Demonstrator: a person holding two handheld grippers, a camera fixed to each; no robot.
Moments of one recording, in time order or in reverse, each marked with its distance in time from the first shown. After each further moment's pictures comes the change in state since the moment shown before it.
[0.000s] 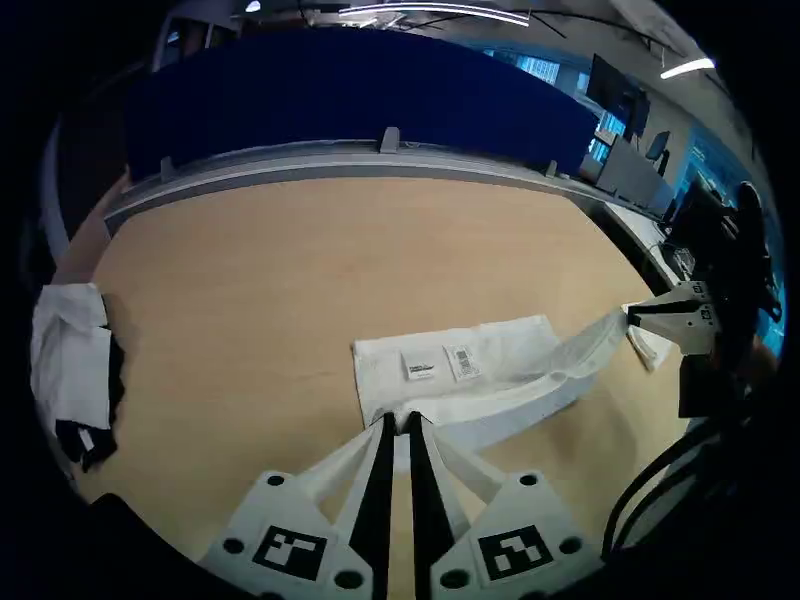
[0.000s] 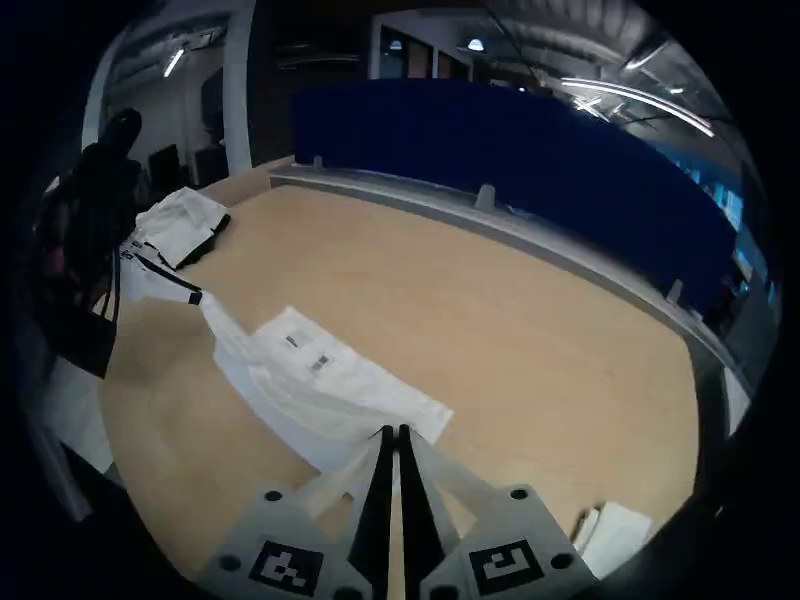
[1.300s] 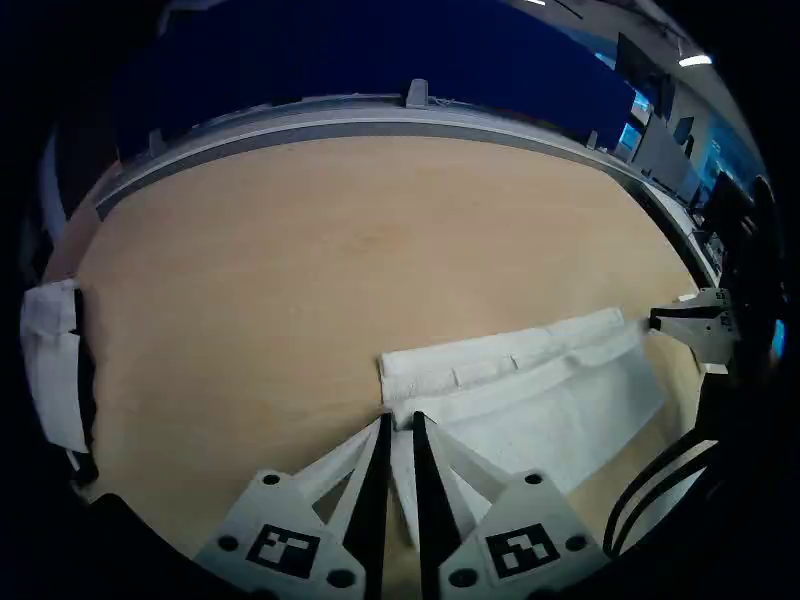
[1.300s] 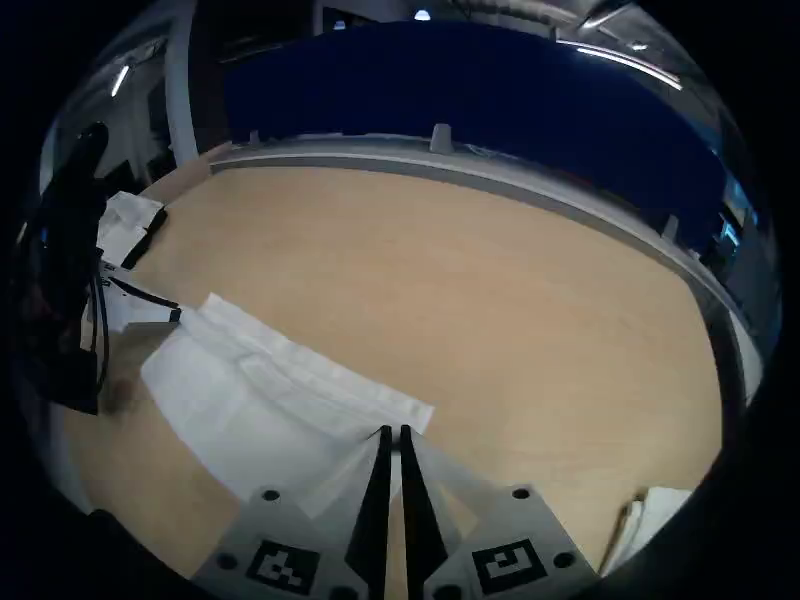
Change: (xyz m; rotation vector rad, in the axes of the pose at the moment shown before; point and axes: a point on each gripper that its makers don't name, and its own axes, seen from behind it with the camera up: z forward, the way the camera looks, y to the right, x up) left arm -0.008 -0.035 0.105 0.076 -0.080 0.000; right arm -0.033 0.037 0.088 -0.102 -0.082 0.147
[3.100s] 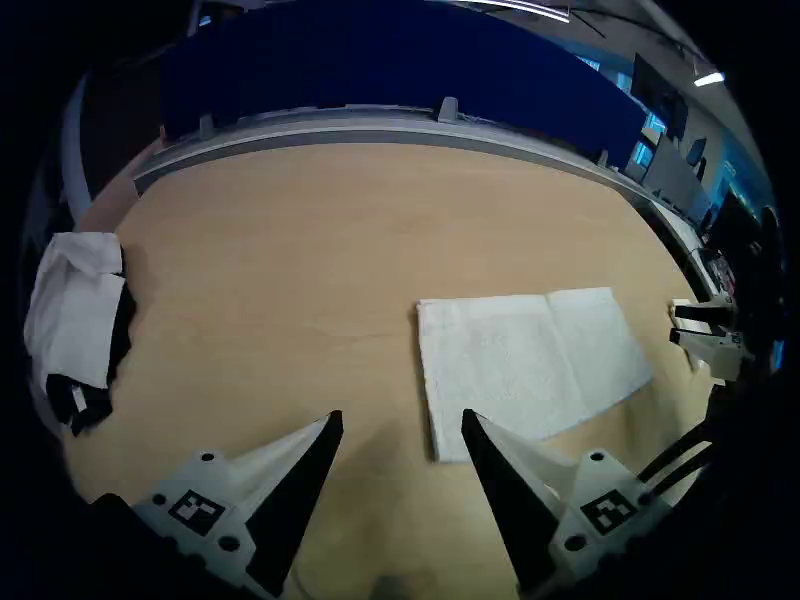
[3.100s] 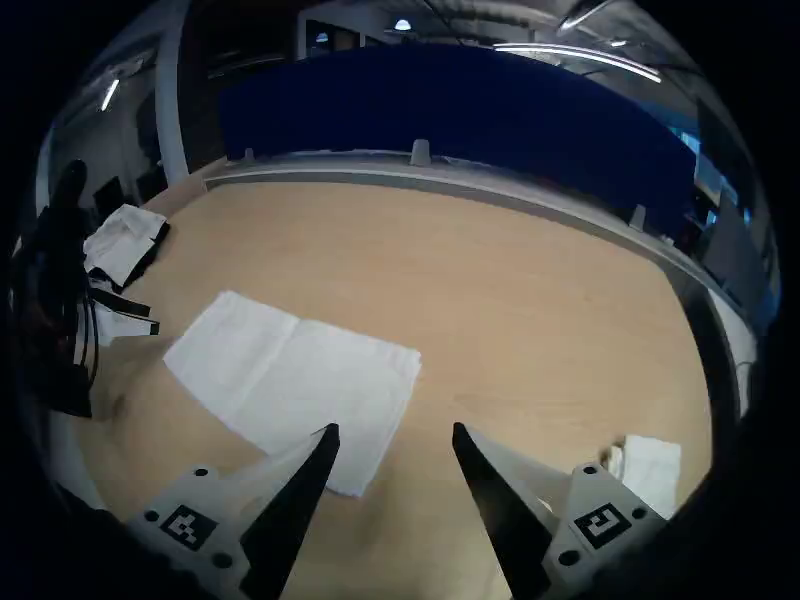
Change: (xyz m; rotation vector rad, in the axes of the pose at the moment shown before) left arm -0.046 -0.023 -0.064 0.049 0.038 -0.073; right arm -0.025 -0.002 -0.064 -0.036 0.038 0.038
